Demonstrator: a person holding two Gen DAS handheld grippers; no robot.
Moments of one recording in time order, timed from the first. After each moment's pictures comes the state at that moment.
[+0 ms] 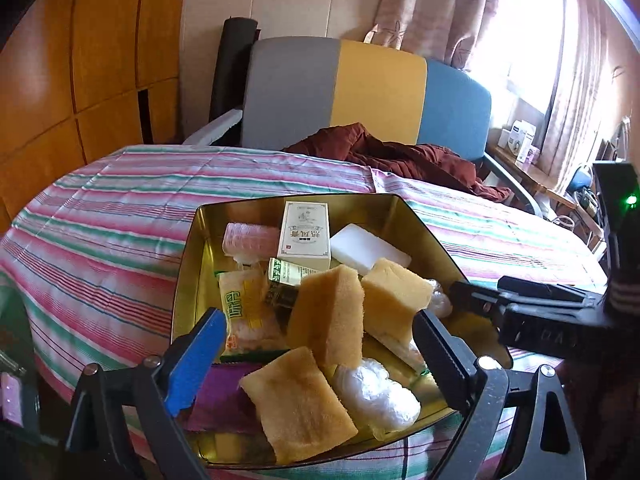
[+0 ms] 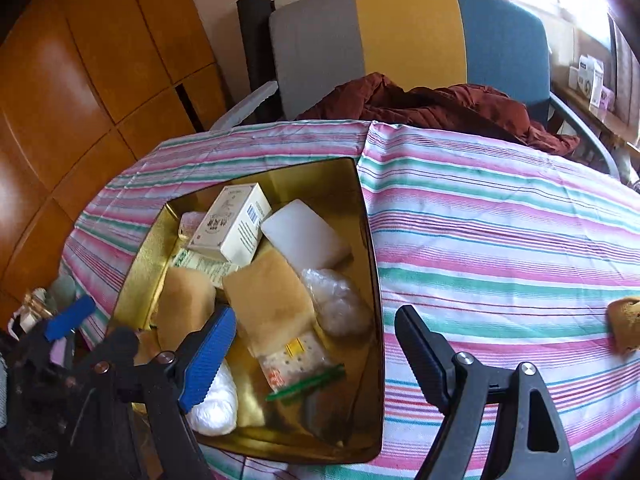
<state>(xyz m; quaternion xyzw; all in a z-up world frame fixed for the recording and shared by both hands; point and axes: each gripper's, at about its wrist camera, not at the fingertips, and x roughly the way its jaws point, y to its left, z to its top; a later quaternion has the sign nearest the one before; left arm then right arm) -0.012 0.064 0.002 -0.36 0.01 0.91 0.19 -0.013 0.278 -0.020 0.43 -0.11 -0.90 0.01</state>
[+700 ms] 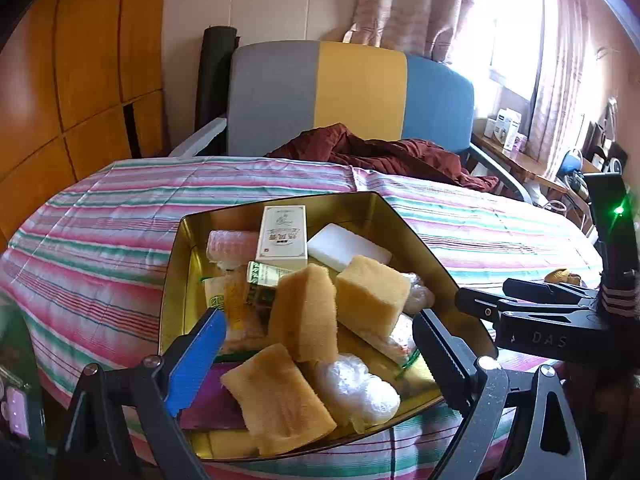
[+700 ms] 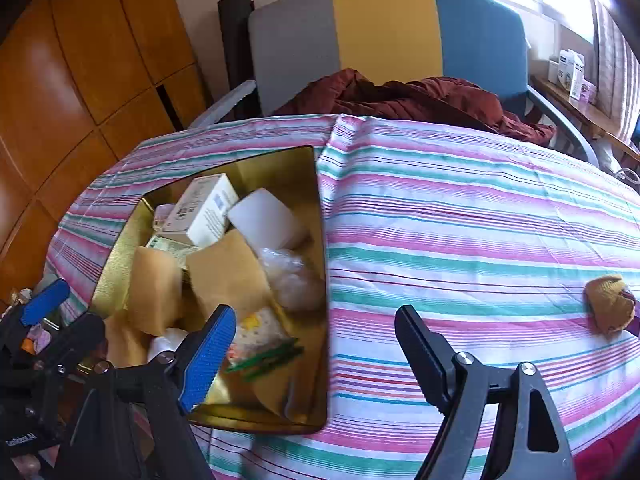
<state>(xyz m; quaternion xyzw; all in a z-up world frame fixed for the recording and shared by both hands) 0.002 0.080 0.009 -0.35 0.04 0.91 0.22 0.008 0.301 -0.027 0.43 -0.11 -0.89 -0.03</state>
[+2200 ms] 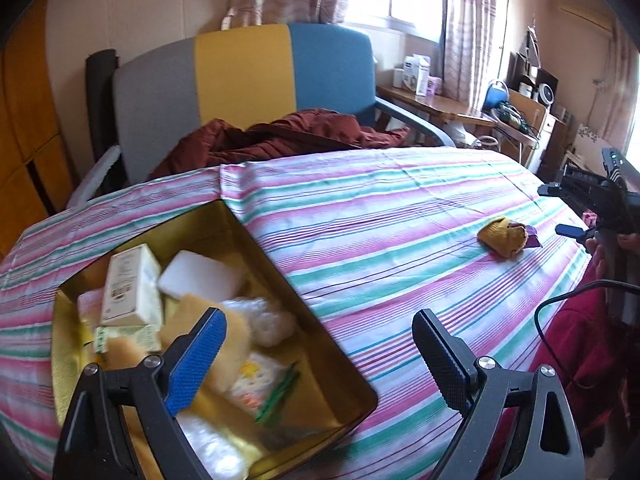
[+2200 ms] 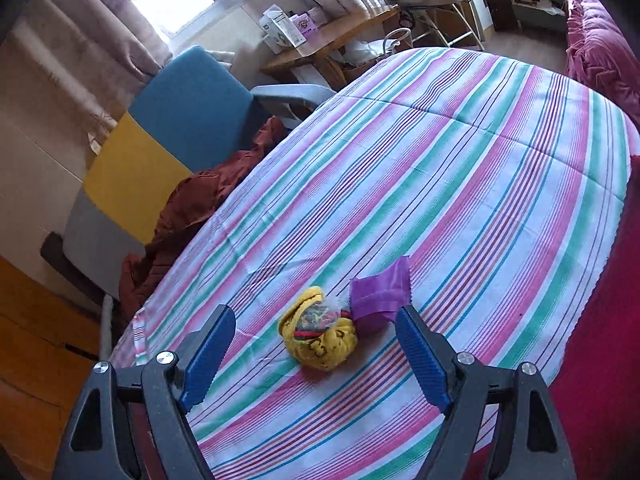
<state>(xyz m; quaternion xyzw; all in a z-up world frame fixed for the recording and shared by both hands) 0.008 0.219 0.008 -0.36 0.13 0.85 0.35 0.155 0.623 -0.025 0.29 -0.44 -0.80 -0.29</state>
